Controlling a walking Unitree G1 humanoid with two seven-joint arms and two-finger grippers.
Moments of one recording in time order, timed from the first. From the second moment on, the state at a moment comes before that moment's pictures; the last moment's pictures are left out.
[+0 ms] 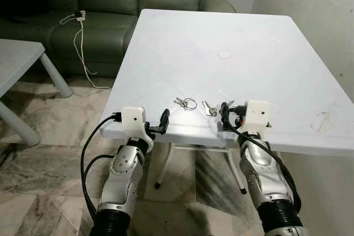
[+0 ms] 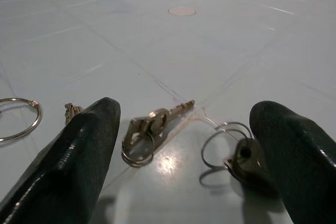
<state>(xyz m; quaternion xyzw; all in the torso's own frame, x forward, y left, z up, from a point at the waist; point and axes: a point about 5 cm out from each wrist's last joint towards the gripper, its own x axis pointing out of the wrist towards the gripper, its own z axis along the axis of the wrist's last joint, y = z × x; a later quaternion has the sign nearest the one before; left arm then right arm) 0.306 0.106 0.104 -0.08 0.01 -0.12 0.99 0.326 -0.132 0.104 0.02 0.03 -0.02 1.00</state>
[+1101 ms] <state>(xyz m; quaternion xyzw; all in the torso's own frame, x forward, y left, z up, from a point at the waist) 0.298 0.104 0.100 -0.09 0.02 -0.12 0.99 0.332 -0.134 0.097 -0.06 0.07 -0.12 0.99</state>
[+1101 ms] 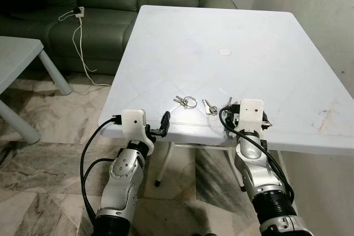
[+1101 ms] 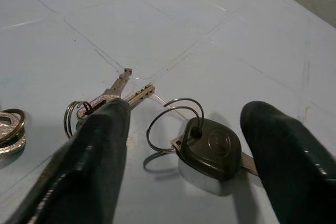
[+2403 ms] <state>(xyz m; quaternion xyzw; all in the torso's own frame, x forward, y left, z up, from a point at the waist) 0.298 0.103 0.103 -0.09 0.02 -0.12 0.99 0.328 -0.136 0.091 -0.07 0.08 -0.12 0.99</state>
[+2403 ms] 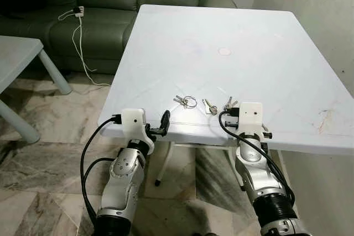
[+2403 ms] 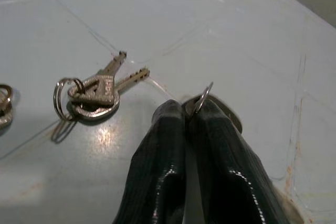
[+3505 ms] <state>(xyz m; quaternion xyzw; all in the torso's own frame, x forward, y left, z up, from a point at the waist) 0.304 0.099 0.106 -0.09 0.01 -0.12 0.99 0.315 -0.128 0.119 -0.19 -0.08 0.19 0.96</state>
